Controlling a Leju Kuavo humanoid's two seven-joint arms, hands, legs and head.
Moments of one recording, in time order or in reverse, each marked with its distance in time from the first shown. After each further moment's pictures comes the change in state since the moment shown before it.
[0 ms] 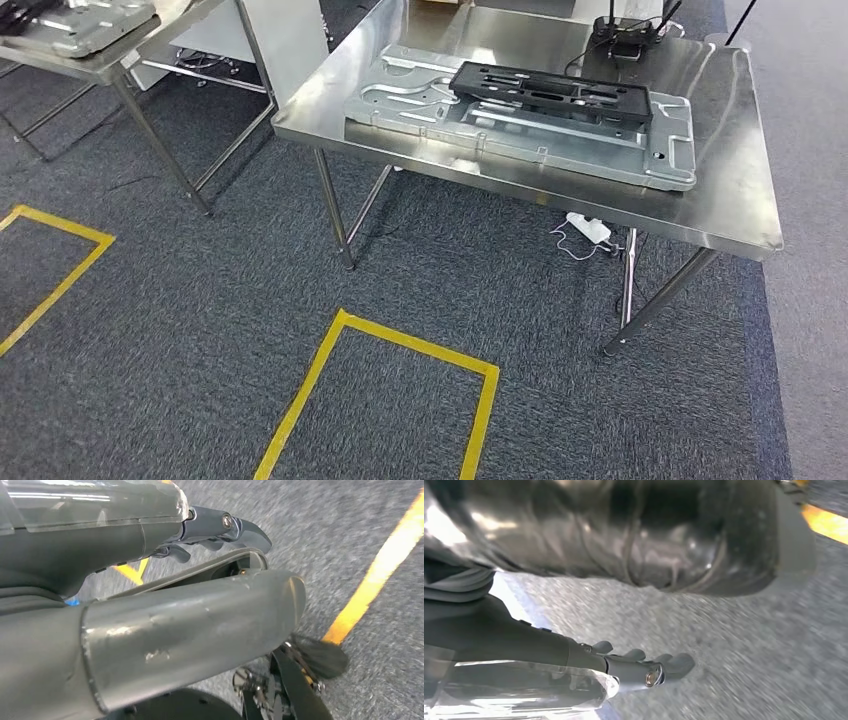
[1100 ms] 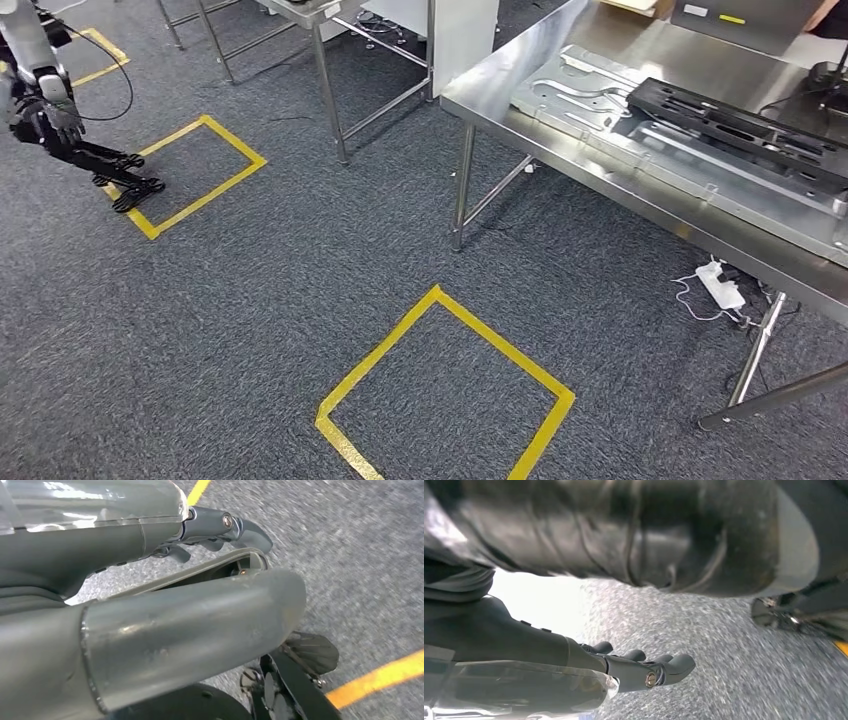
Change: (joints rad) left arm -0.004 -0.004 -0.006 0.000 -0.015 0.013 0.017; right arm -0.018 0.039 -0.073 0.031 -0.012 0.314 0.203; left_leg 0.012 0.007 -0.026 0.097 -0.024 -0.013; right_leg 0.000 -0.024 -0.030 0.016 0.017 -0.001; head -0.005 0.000
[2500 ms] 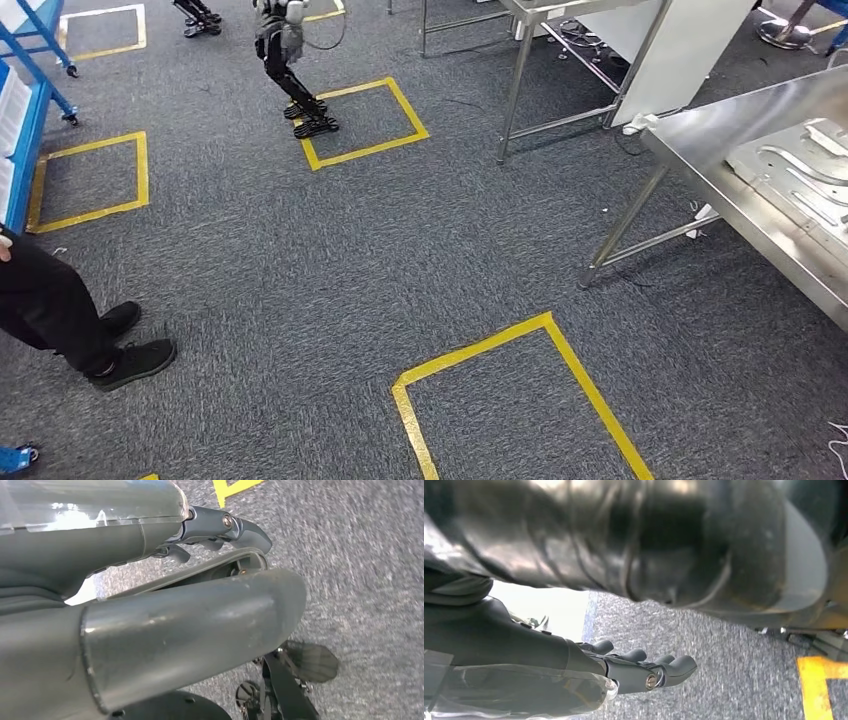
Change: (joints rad) left arm 0.004 -0.004 0.000 0.000 0.015 0.025 0.001; right arm -0.010 0.015 0.000 0.002 0.026 0.005 -0.002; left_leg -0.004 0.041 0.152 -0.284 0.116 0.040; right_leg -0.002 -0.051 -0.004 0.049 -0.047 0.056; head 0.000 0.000
